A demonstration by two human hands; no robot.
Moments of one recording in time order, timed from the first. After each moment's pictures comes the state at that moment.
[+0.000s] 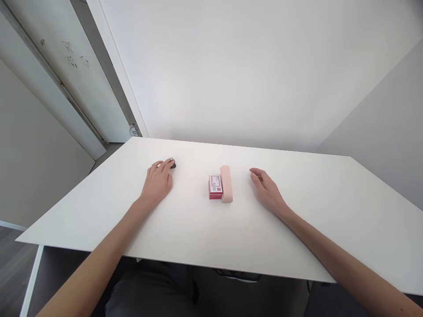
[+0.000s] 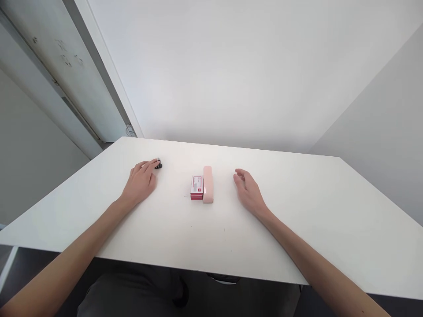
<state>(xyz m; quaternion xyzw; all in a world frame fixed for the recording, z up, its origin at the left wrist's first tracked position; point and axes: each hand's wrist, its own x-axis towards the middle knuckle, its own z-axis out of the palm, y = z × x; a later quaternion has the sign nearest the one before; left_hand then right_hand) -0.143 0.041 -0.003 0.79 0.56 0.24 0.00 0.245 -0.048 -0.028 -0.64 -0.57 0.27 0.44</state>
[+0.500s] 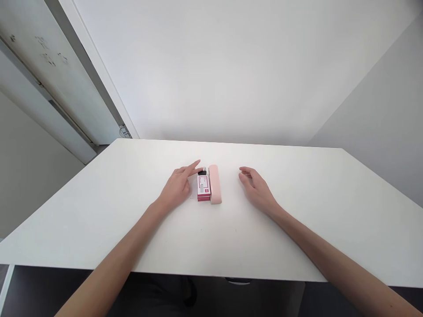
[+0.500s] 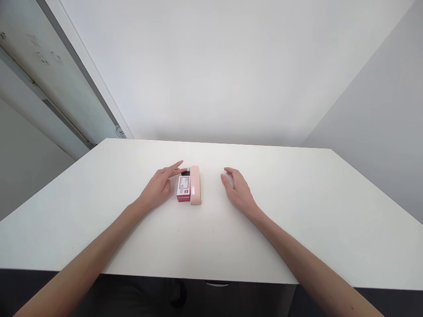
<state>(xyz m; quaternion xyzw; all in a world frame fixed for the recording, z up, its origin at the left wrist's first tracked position) -0.050 0.026 0.007 0.85 0.43 0.25 0.19 0.246 -0.044 -0.027 -0.65 -0.57 0.27 0.43</state>
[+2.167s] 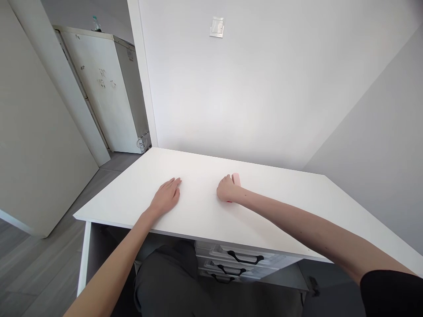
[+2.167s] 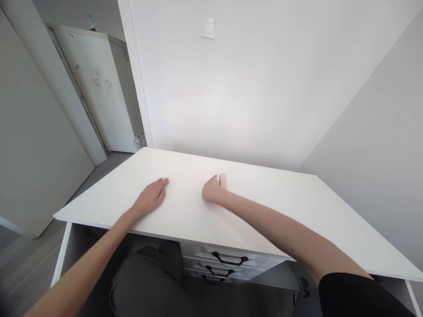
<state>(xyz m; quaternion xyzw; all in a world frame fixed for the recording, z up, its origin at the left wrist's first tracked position) -0.198 -0.026 -0.014 0.81 0.55 0.20 0.07 0.084 0.020 -0.009 -0.58 -0.80 -0.02 -0.15</state>
